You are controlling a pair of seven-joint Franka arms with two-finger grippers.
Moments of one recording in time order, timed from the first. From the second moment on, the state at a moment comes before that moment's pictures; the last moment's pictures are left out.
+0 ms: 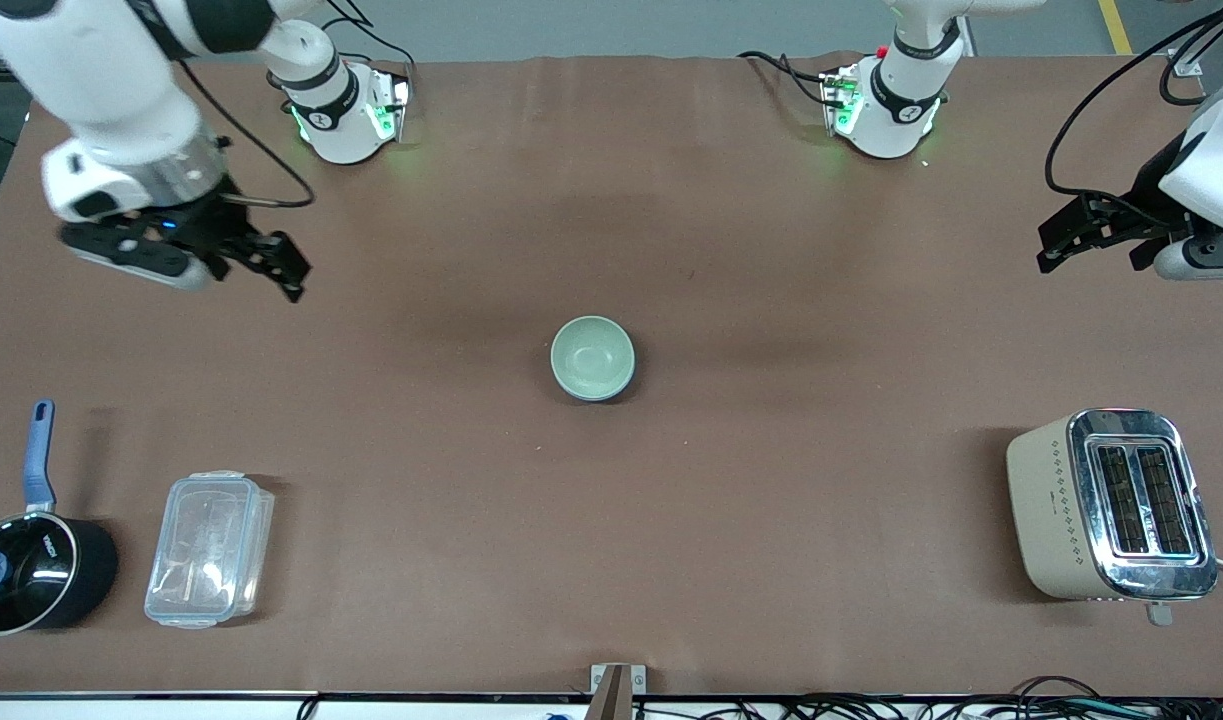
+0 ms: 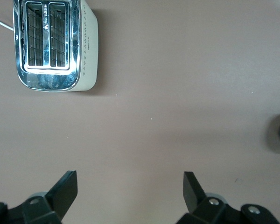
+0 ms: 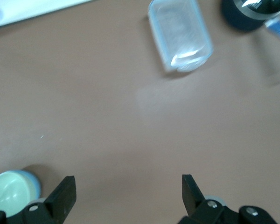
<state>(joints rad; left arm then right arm) -0.05 -0.03 -0.06 -1.58 0.01 1.59 -0.11 0.49 -0.14 -0.23 -1.85 -0.16 1.85 0.59</state>
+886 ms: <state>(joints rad) -0.05 -0.03 -0.05 -1.58 0.01 1.60 -0.11 0.18 -0.05 -0.23 -1.51 -0.12 1.60 0.00</state>
